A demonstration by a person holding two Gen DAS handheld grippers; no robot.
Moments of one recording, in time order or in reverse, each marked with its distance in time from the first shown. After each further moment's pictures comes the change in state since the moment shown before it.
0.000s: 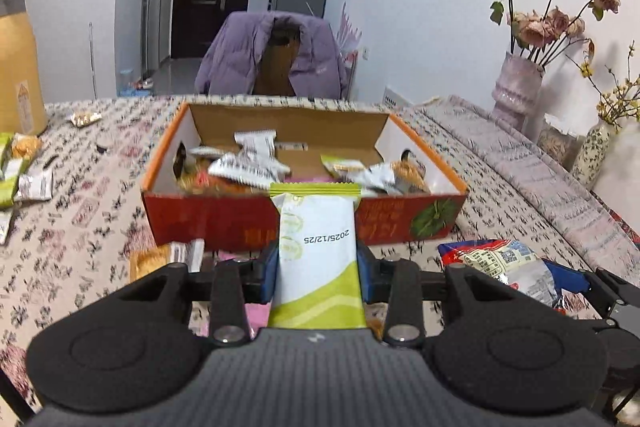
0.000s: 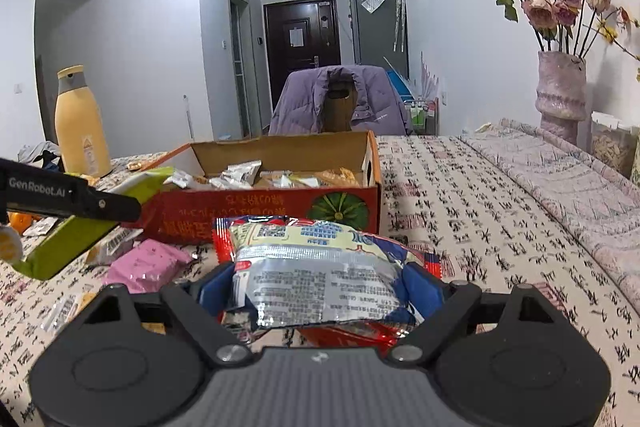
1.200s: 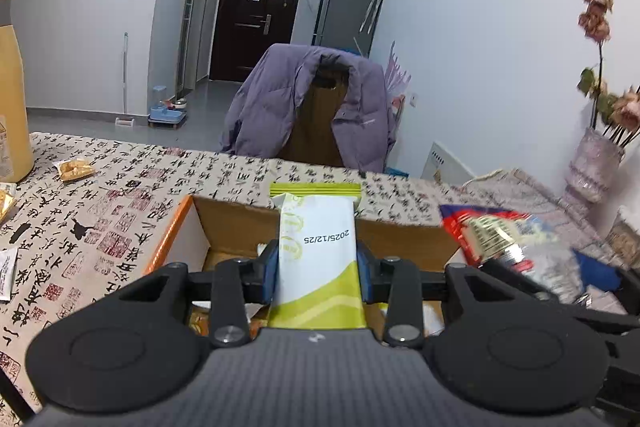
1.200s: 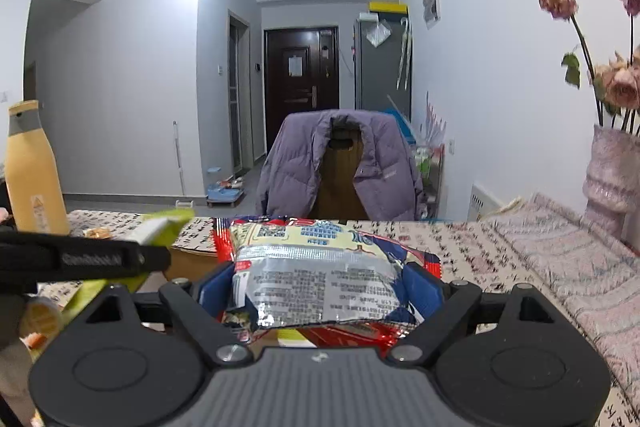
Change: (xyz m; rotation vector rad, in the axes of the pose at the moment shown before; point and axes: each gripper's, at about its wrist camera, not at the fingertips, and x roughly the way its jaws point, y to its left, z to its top) left arm 0.140 0.041 0.104 -0.105 -0.095 0.098; right arm 0.157 0.026 0.123 -0.064 -0.096 -0.042
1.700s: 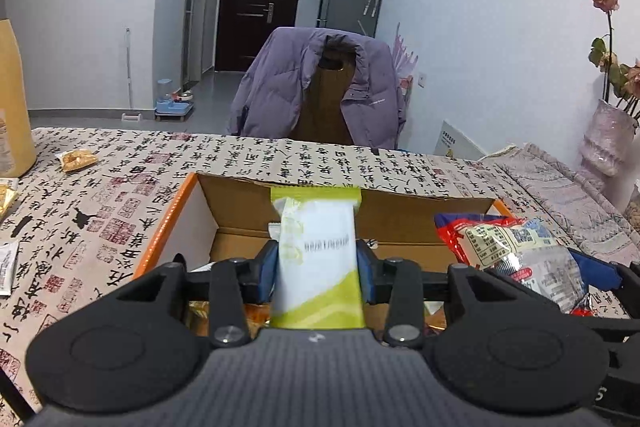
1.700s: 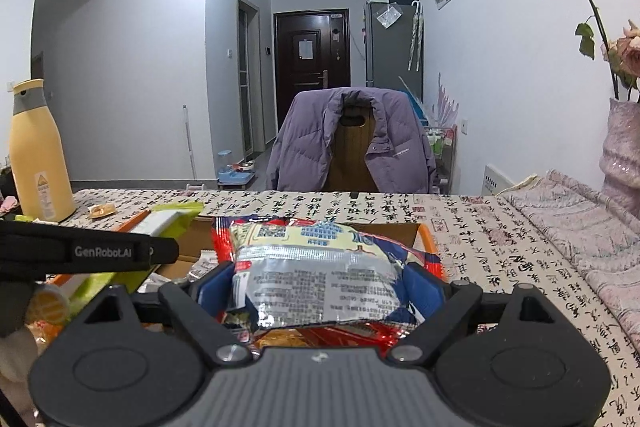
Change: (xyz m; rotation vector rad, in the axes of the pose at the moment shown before) left arm 0.013 0.001 -0.012 0.030 0.037 0.036; right arm 0.018 -0.004 -0.020 0.013 0.069 0.056
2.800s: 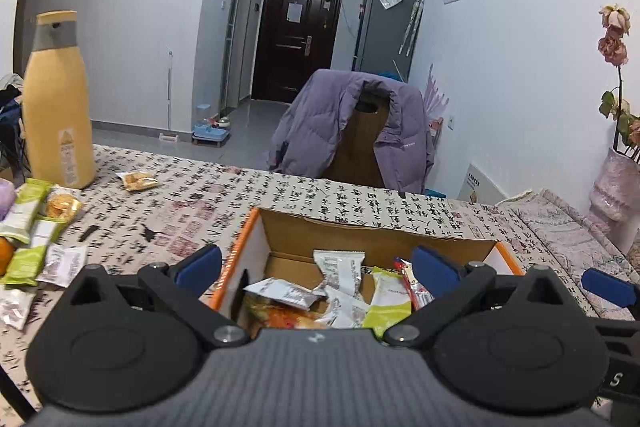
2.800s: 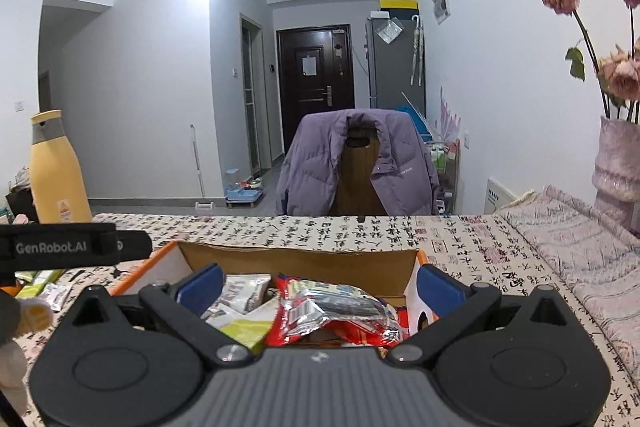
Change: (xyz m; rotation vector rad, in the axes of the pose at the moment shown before) left arm -0.085 0.014 0.009 -0.068 -0.108 0.090; right arm -0.055 0.010 0.021 0.018 -0.057 0.023
